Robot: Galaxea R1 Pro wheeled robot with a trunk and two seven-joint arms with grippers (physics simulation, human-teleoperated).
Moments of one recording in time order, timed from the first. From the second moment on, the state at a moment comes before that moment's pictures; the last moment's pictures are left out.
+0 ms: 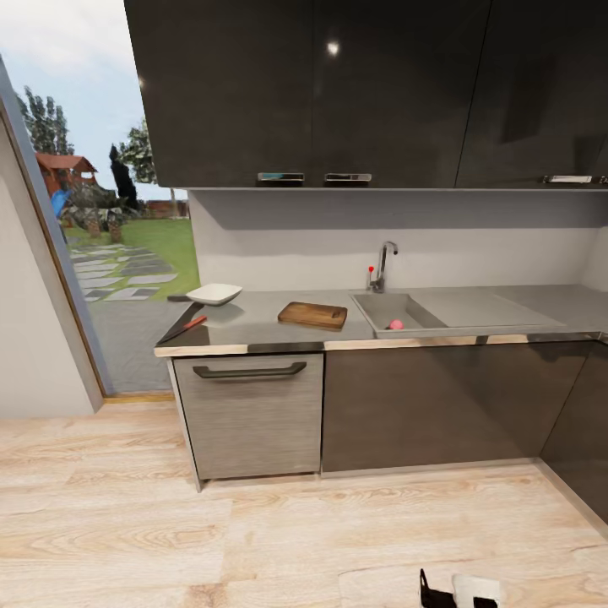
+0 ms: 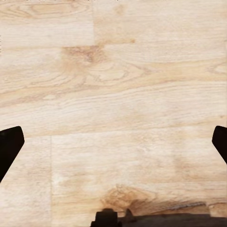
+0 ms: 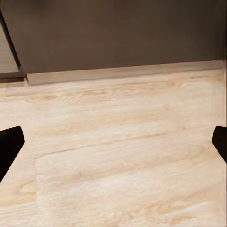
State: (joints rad) left arm 0.00 0.01 0.01 -0.54 0.01 -0.13 -0.01; right arm 0.00 -0.02 -0.01 -0.89 0.01 -0.16 -0.20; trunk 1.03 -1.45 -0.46
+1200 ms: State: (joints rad) left arm 0.00 0.01 0.01 -0.50 0.01 -0.13 -0.01; right arm -0.44 0.01 0.00 -1.60 0.01 0.63 -0.38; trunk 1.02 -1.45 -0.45
